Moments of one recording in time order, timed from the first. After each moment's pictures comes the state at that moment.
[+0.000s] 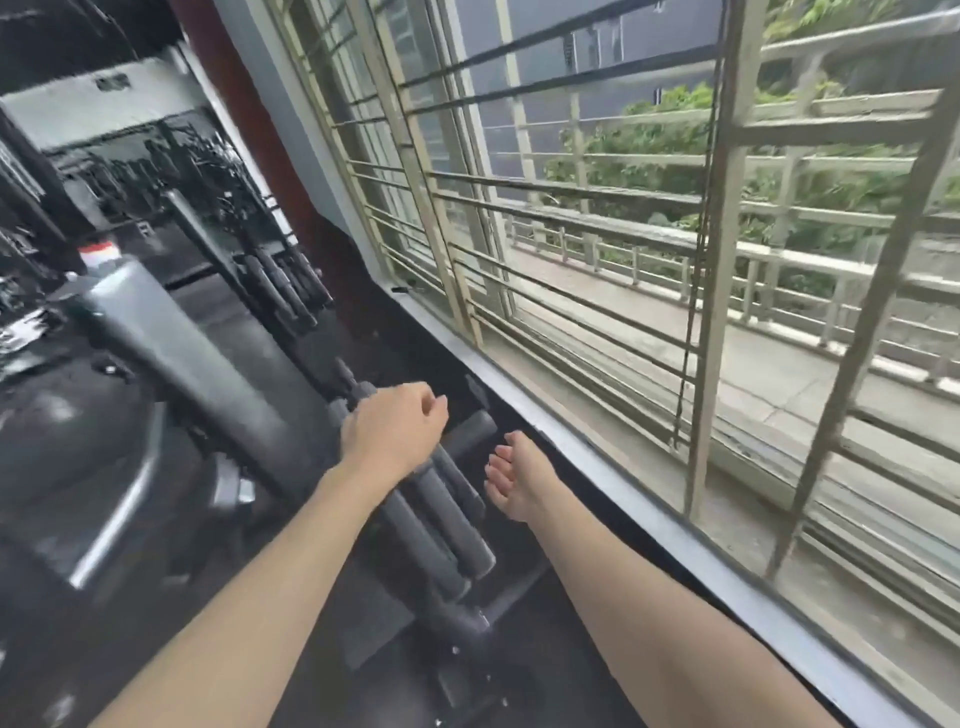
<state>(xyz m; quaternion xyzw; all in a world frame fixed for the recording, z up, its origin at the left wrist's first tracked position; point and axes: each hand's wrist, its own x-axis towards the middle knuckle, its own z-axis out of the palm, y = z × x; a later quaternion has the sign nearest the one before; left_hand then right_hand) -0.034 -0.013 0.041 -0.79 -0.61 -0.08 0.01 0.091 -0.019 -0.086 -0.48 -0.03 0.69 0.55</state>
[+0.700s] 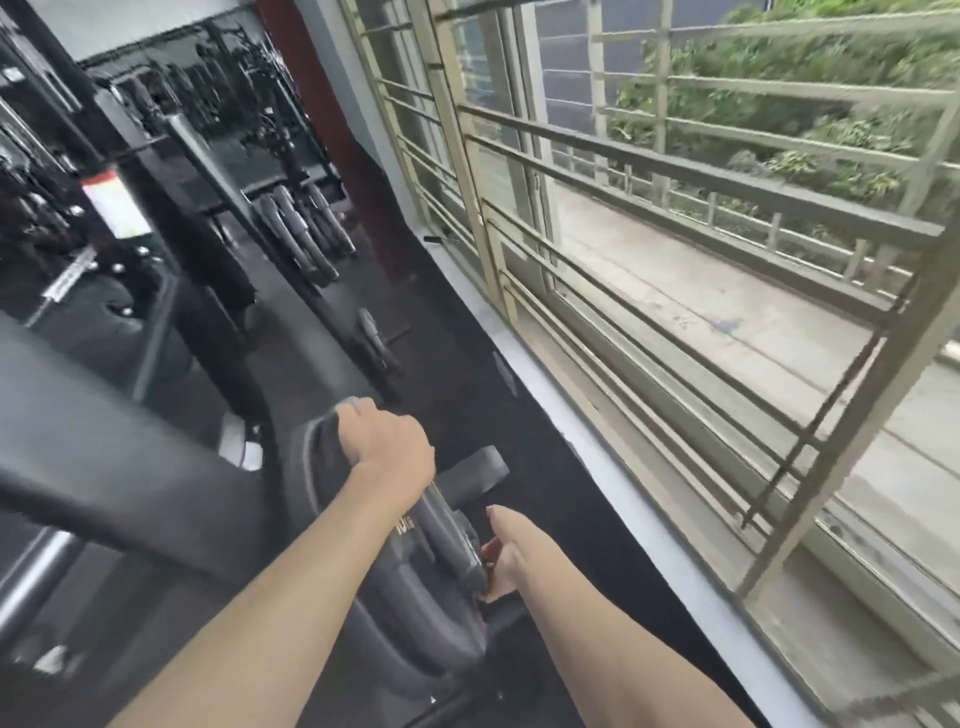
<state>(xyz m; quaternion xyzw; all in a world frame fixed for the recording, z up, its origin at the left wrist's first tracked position) 0.003 0.114 -0.013 -0.65 -0.68 0.30 0.16 0.087 0.082 -0.173 -0.57 0.04 0.79 0.24</state>
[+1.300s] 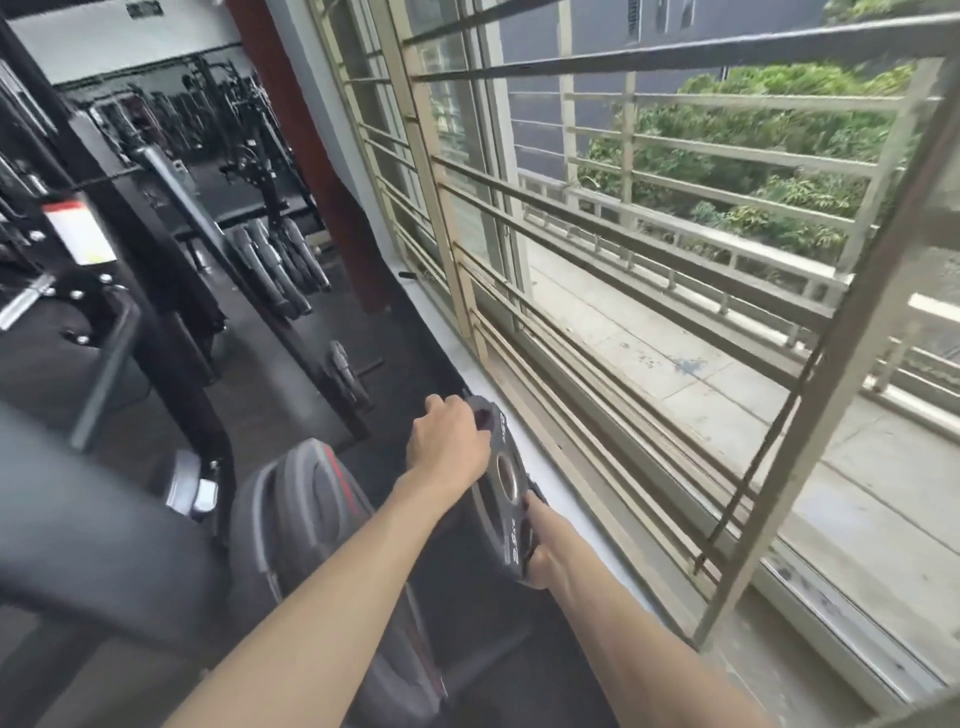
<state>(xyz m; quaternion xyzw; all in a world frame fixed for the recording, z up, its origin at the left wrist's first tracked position) 0.094 0.126 -0.006 -0.72 -0.68 -0.06 -0.08 0.174 0.106 -0.168 -0.54 0.06 0.71 0.44</state>
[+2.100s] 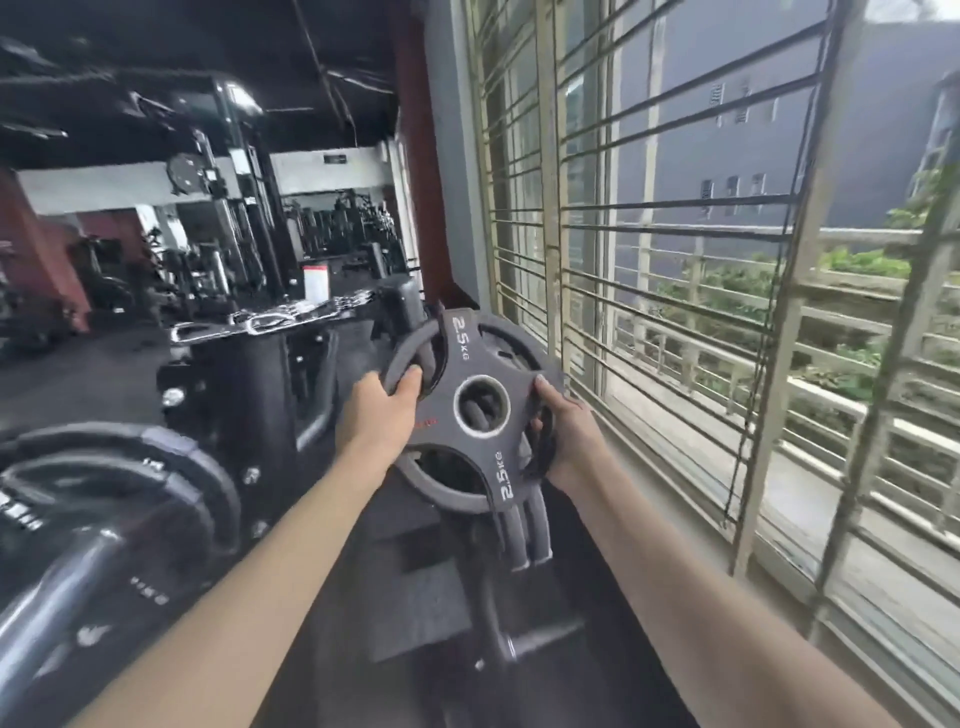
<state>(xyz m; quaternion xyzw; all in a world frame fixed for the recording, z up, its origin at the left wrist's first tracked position) -0.162 -0.185 0.117 -0.51 -0.67 -0.50 -0.20 0.033 -0.122 0.043 -0.37 -0.29 0.63 0.62</state>
